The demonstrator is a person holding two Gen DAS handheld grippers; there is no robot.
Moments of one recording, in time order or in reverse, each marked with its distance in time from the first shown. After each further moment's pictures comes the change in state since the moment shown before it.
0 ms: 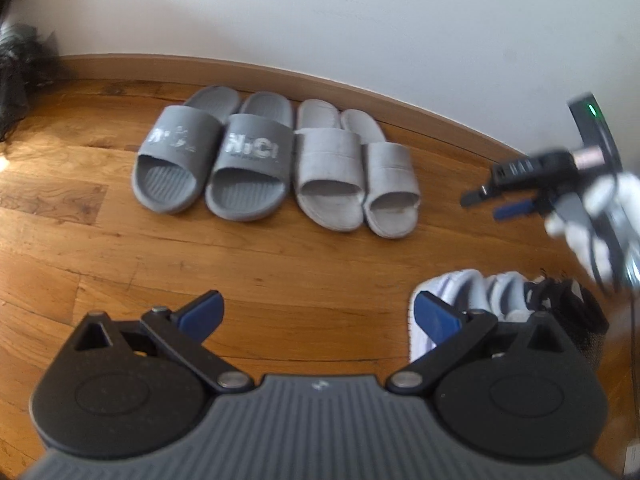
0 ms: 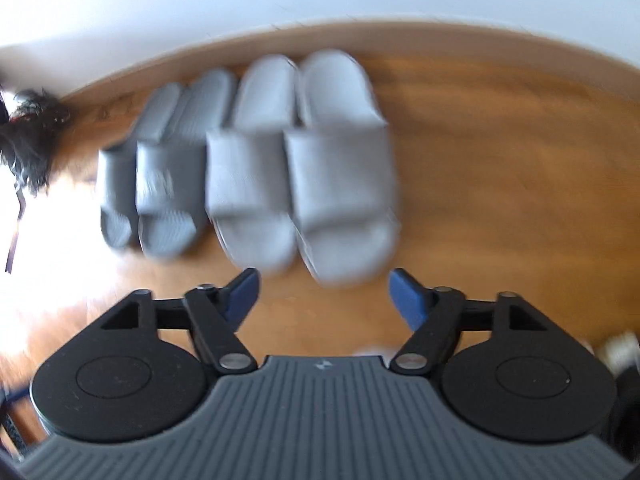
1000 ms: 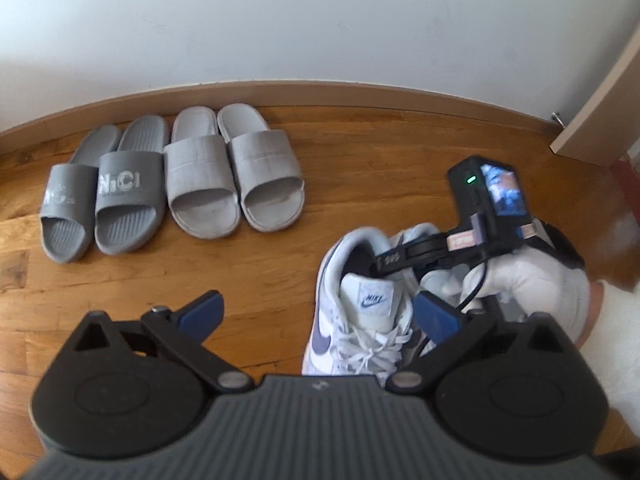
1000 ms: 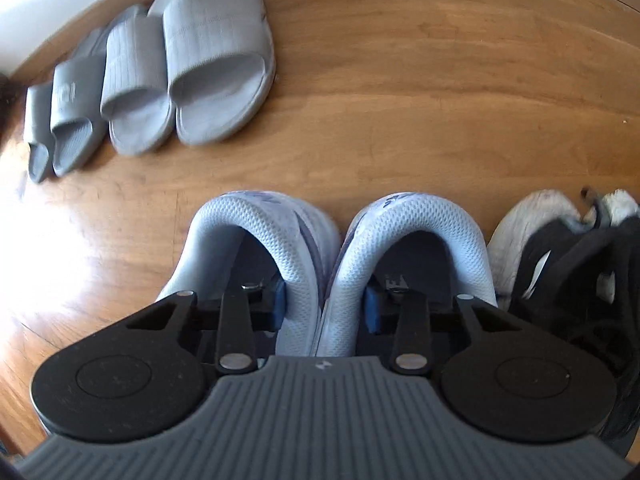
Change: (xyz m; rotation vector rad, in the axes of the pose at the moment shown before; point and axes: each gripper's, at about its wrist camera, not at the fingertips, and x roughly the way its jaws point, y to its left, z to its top) left arm 0.031 -0.123 0.008 0.203 0.052 -0.039; right arm 0.031 -0.067 -0.064 0.072 -0.054 -0.067
